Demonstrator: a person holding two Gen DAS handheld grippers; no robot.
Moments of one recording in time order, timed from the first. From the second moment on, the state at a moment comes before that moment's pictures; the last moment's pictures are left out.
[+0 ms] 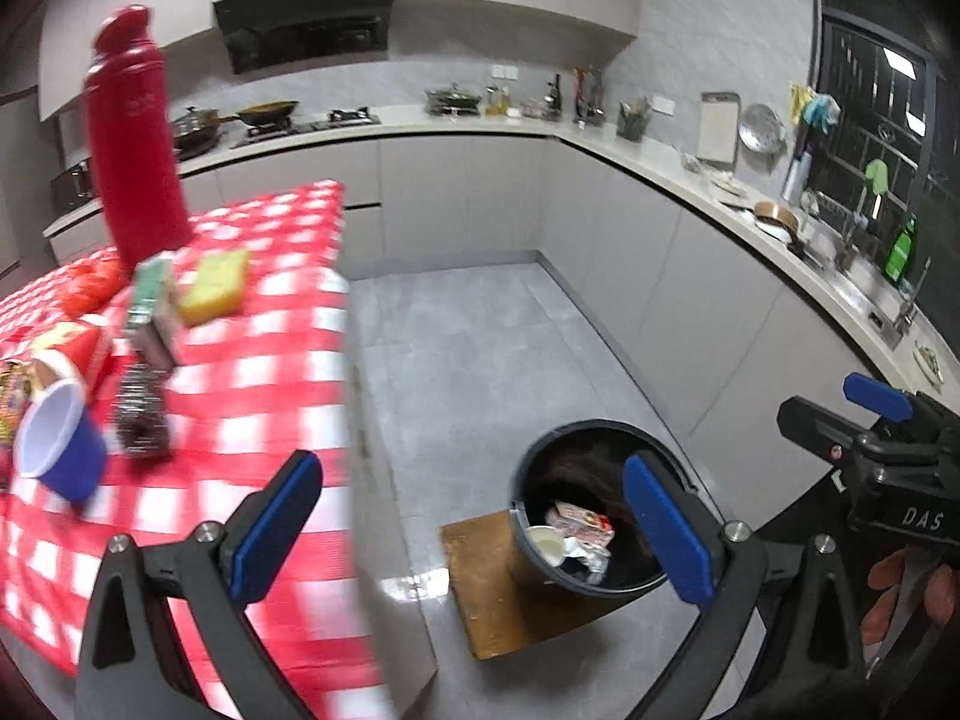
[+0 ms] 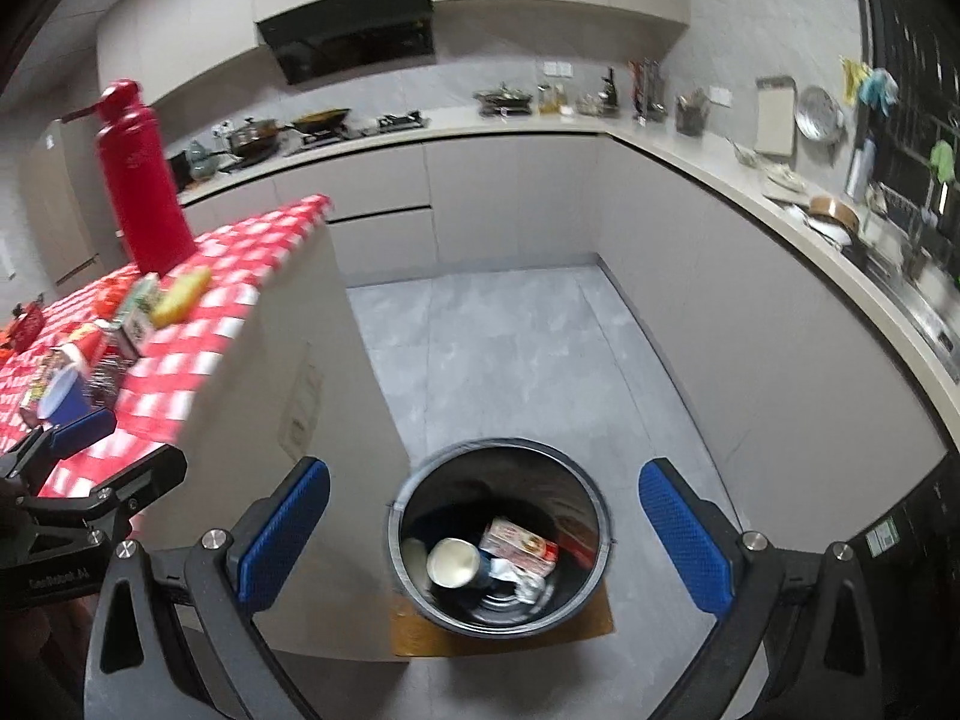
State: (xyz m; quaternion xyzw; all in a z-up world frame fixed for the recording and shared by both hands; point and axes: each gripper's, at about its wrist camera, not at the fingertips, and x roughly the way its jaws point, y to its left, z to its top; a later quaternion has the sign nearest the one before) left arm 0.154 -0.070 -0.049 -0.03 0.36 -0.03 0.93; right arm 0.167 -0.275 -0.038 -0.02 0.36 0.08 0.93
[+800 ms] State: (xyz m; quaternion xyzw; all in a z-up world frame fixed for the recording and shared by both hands) left arm 0.065 0.167 -0.035 -0.08 0.31 0.08 0.94; right arm 0.127 -0.032 -0.024 -0.07 0.35 0.18 0.92
